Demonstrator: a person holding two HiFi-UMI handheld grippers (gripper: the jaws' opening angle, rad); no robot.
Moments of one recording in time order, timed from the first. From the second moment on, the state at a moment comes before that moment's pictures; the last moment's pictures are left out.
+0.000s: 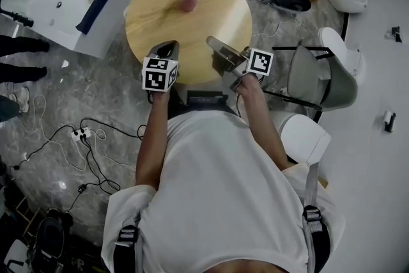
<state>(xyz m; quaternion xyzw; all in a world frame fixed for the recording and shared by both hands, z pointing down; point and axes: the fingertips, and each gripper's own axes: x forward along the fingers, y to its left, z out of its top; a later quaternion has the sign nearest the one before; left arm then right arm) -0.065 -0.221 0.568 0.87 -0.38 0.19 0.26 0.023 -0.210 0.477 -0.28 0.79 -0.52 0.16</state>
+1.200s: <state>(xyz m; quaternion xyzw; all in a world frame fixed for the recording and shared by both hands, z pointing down) 0.012 -0.047 0.556 0.83 -0.43 0.24 0.25 0.106 -0.054 0.471 -0.20 0.81 -0.52 0.19</state>
